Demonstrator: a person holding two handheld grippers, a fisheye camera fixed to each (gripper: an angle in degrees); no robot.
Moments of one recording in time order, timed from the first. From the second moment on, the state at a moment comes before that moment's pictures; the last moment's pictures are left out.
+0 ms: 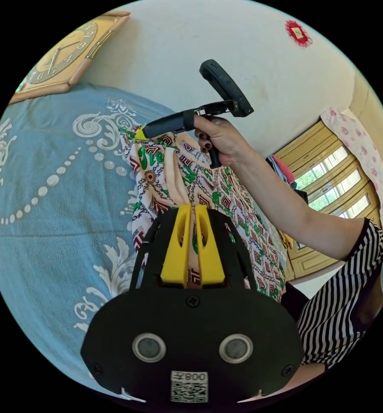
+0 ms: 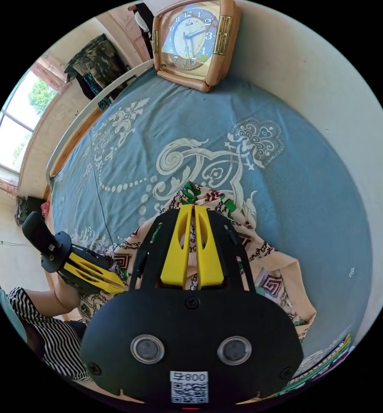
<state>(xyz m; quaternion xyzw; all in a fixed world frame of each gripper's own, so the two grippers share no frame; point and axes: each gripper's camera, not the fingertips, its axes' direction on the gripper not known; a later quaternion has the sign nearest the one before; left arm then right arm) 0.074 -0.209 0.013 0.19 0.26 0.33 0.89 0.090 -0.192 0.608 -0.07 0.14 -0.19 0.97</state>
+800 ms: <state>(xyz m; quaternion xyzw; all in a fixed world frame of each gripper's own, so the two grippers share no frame) 0.057 -0.231 0.008 0.20 0.23 0.24 0.92 0.030 -0.174 0.604 -0.05 0.18 -0.24 0.95</state>
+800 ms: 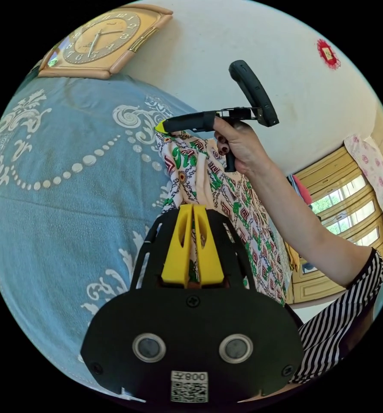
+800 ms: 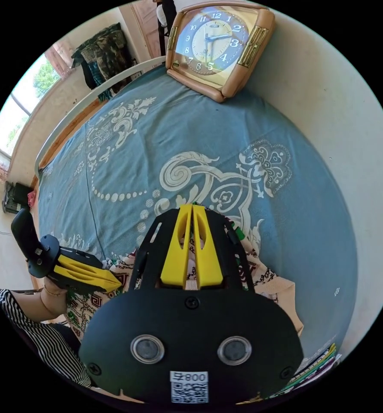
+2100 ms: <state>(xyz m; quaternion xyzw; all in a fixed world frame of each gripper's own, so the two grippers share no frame) 0.035 -0.234 -0.004 0.21 0.21 0.23 0.93 -0.004 -0.058 0.445 -0.05 0.09 -0.28 0.96</state>
